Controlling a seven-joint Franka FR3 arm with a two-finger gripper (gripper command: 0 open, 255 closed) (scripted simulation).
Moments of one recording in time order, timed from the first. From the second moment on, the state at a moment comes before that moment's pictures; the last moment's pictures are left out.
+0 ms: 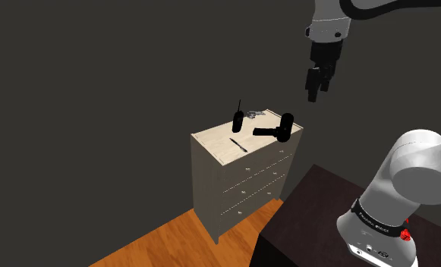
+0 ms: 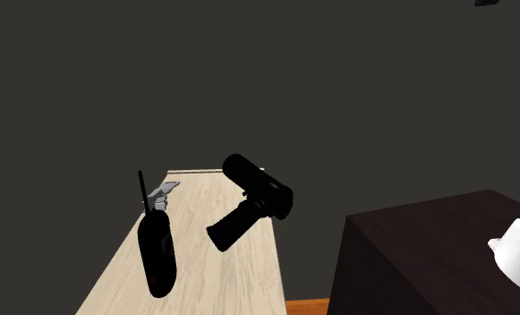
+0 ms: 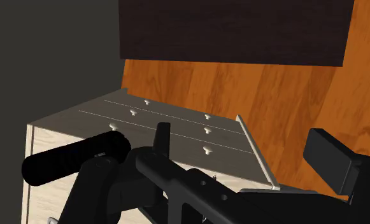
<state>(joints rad) 0.02 -0.74 0.01 -2.36 -0.11 1.49 0.05</state>
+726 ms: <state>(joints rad) -0.05 -0.45 0.05 -2.30 -0.01 1.74 0.37</state>
